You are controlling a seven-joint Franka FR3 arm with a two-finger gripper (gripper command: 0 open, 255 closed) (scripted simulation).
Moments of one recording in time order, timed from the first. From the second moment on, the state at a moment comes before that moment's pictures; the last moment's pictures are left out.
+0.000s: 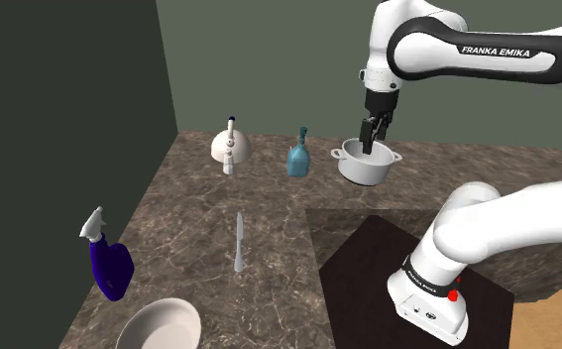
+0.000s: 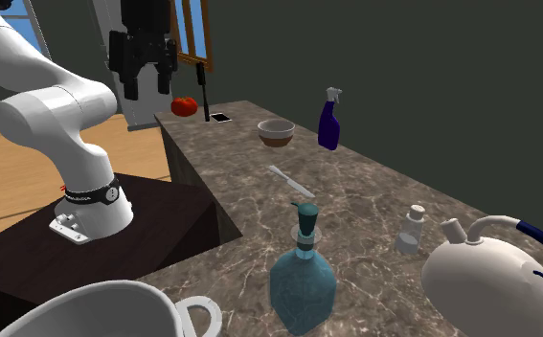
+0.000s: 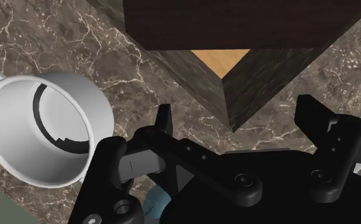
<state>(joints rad) -0.01 -0.80 0.01 -2.45 -0.11 1.52 -0.05</state>
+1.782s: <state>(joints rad) -0.08 0.17 -0.13 -1.73 -0.08 1.81 -0.23</state>
